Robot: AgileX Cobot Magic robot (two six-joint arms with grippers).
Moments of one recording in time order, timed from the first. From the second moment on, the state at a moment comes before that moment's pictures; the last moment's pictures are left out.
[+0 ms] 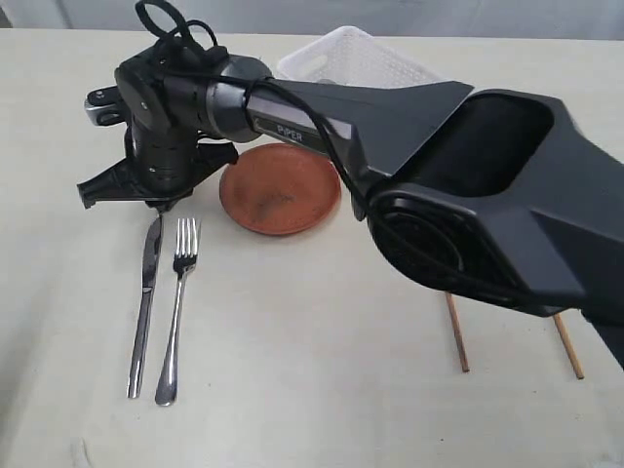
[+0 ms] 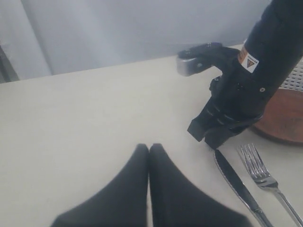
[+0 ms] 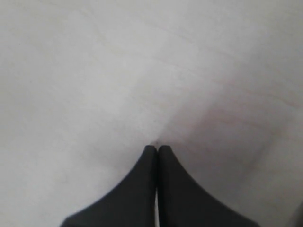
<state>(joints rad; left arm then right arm) -0.17 0.00 0.00 0.05 0.33 0.04 0.93 2.52 -2.15 0.01 0.90 0.35</state>
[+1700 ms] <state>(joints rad) -0.17 0.00 0.00 0.05 0.33 0.04 0.88 2.47 -2.18 0.05 1.06 0.21</state>
